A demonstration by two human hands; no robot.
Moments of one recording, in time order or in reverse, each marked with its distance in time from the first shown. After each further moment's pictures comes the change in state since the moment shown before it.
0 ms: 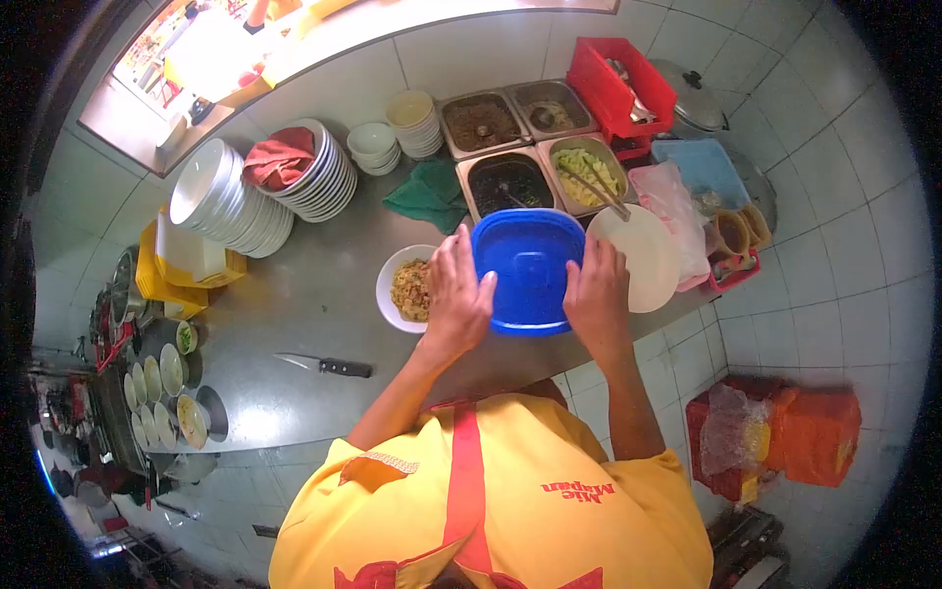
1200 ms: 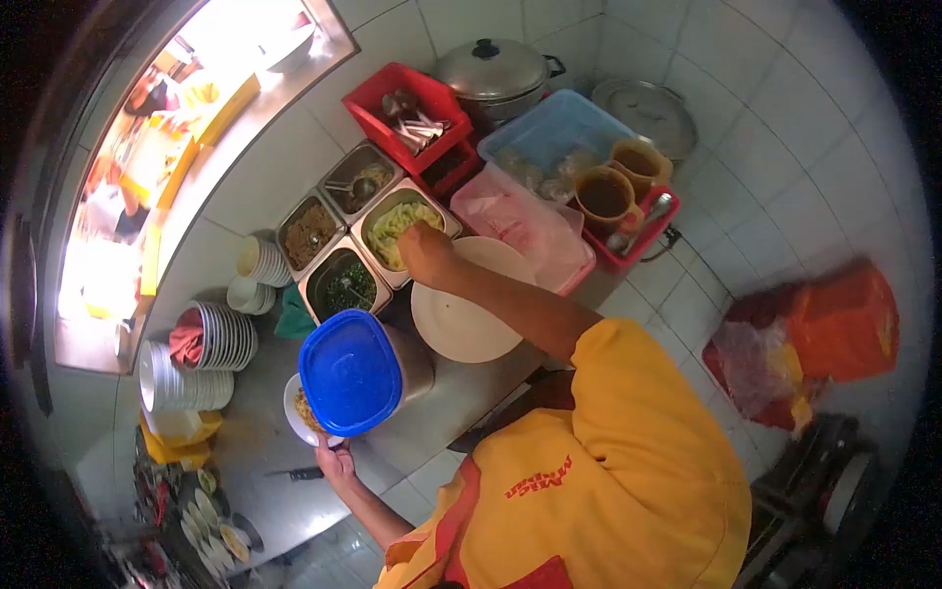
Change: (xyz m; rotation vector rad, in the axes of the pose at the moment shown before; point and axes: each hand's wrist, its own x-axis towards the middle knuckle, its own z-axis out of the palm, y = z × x) left_hand -0.111 -0.145 0.048 -1.209 0.494 -0.853; right_hand 0.133 0.158 0.049 0.044 0.022 -0.096
